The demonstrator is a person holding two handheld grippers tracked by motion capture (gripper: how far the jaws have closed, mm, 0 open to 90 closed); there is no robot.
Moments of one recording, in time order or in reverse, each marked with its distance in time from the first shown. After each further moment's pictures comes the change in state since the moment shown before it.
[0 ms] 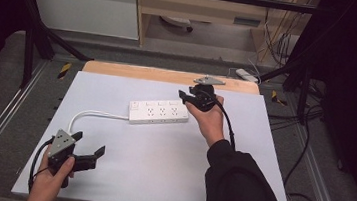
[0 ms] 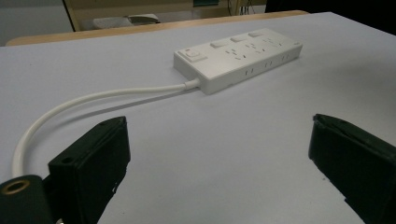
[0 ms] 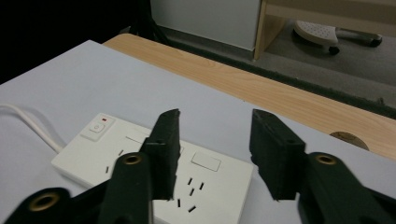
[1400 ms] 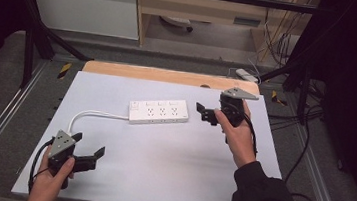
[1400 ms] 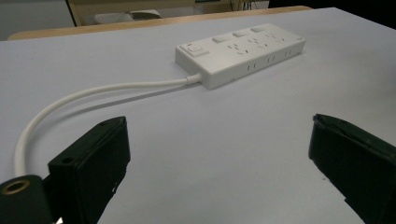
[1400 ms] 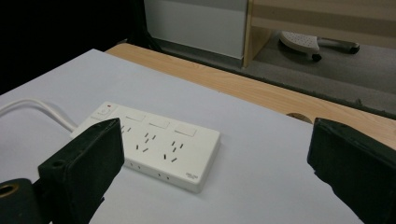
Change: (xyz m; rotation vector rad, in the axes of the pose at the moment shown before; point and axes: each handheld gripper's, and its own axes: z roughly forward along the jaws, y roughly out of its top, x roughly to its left) left arm 0.000 -0.002 0.000 0.011 0.010 0.004; right arm -0.024 -0.020 -0.087 -0.058 -0.017 0.011
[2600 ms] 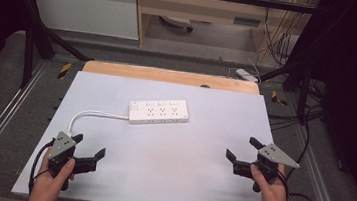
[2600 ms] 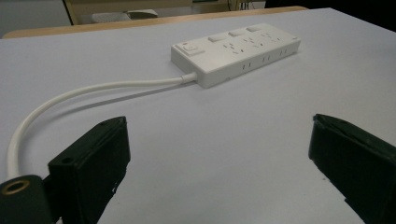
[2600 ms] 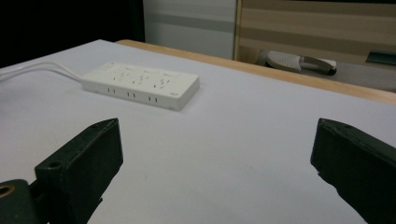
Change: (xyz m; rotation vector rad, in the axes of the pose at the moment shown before) left arm -0.004 -0.001 -0.002 -0.002 -0.013 -0.009; right arm -0.023 -0.127 -0.106 -0.138 -0.014 -0.028
